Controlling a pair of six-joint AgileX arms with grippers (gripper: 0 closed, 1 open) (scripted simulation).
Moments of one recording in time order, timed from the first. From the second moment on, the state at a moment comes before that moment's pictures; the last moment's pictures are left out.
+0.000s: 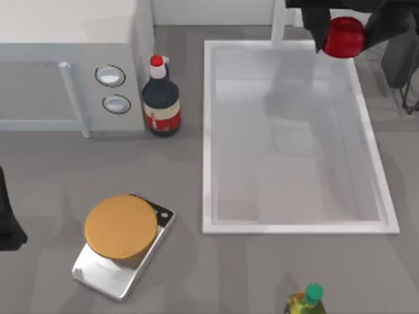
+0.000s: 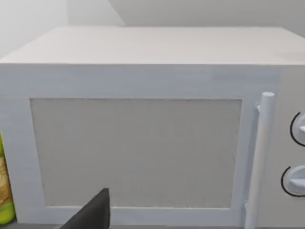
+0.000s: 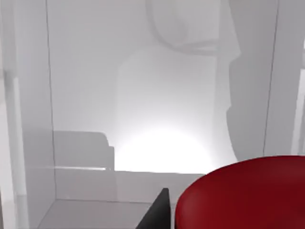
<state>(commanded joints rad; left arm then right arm) 0.00 0.00 0.00 0.00 0.00 0.00 0.32 2.46 2.80 -1.74 0.02 0.34</state>
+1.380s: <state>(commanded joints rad) 0.00 0.00 0.00 0.00 0.00 0.00 -0.04 1.64 1.42 -1.35 0.00 -0.03</state>
